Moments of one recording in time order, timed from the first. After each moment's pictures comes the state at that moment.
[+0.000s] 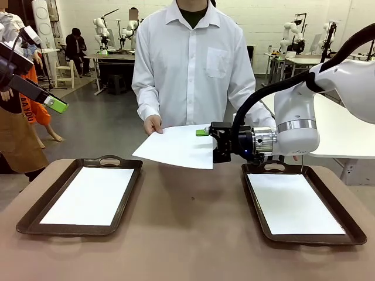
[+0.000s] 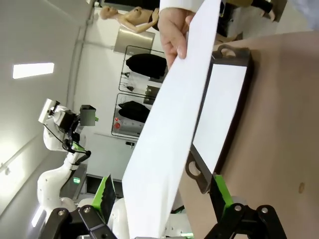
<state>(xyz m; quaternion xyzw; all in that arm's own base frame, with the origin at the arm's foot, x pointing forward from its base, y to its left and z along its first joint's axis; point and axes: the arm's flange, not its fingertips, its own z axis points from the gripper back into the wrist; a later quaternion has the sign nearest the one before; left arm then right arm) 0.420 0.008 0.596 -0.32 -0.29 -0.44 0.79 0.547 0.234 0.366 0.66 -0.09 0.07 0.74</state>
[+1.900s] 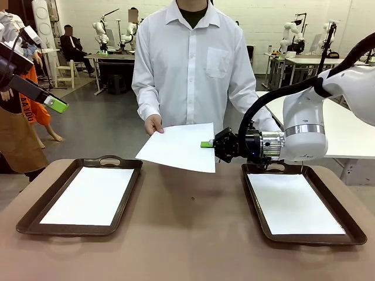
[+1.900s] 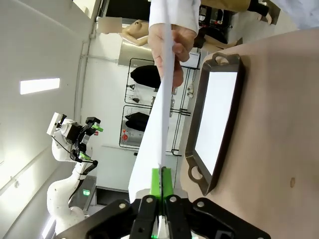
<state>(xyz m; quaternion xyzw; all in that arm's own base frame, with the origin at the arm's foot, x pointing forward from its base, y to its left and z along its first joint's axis) 0.420 0.008 0.596 -0.32 -0.29 -0.44 0.79 0.550 0.209 0.352 0.68 -0.08 0.04 0.73</state>
